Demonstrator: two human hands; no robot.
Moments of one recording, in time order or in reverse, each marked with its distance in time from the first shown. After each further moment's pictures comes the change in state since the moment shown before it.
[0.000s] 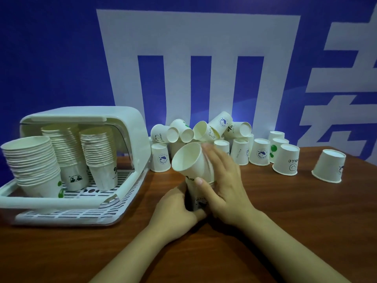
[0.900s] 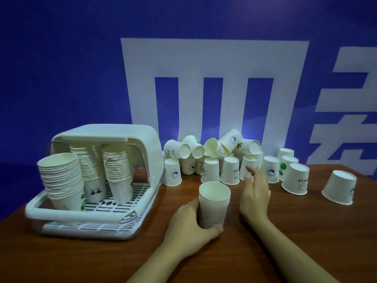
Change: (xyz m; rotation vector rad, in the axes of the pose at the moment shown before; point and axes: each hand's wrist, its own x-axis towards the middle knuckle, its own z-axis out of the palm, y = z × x) left_hand -0.002 0.007 0.000 0.048 0.034 -0.066; right_hand 0.009 0.059 0.007 -0.006 0.358 0.627
